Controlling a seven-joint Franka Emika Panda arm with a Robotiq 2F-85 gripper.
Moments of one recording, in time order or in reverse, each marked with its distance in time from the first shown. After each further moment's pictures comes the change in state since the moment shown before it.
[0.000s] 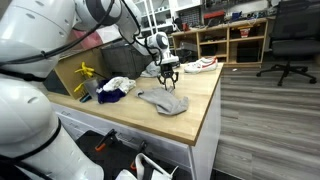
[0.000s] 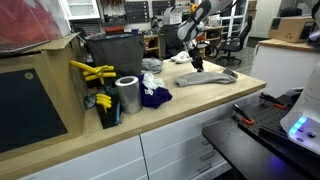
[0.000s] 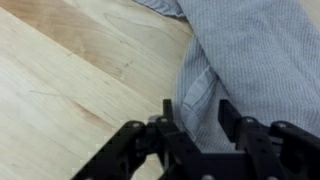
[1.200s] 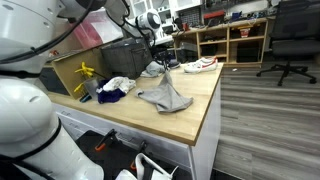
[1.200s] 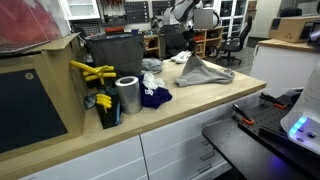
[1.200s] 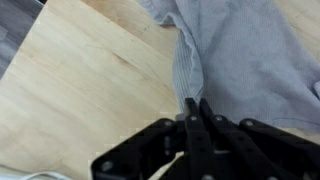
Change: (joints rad) arm 0.023 -0.173 0.024 0.017 0.014 0.001 0.000
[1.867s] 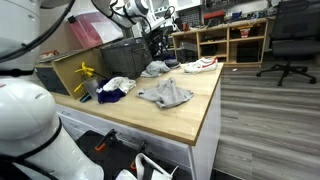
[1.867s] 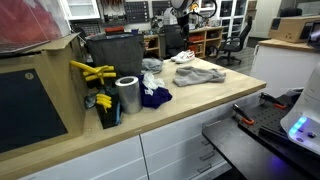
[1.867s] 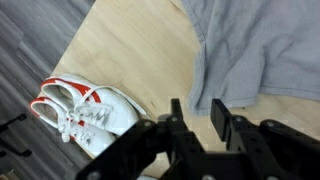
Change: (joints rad) arm 0.067 -0.128 -0.012 -0.042 -0.150 0.182 0.004
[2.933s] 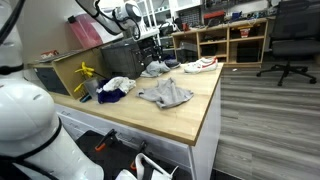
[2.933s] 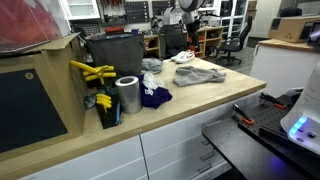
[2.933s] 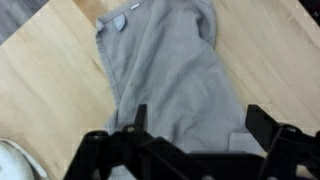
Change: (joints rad) arm -0.023 -0.239 0.035 -0.420 0.102 -0.054 -0.174
